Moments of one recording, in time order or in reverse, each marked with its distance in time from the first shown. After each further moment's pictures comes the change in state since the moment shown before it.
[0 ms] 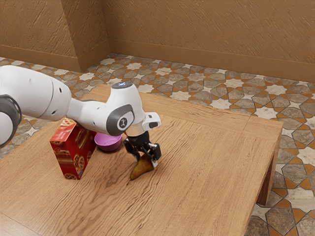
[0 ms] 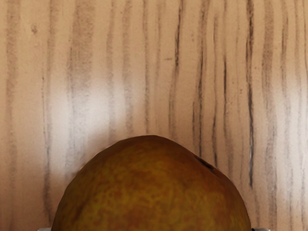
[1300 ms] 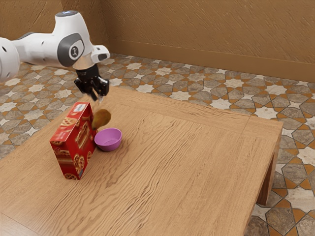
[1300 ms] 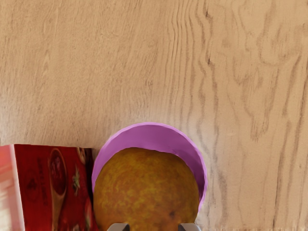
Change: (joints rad) arm 0.103 -0.170 0.203 0.305 0.048 -0.380 0.064
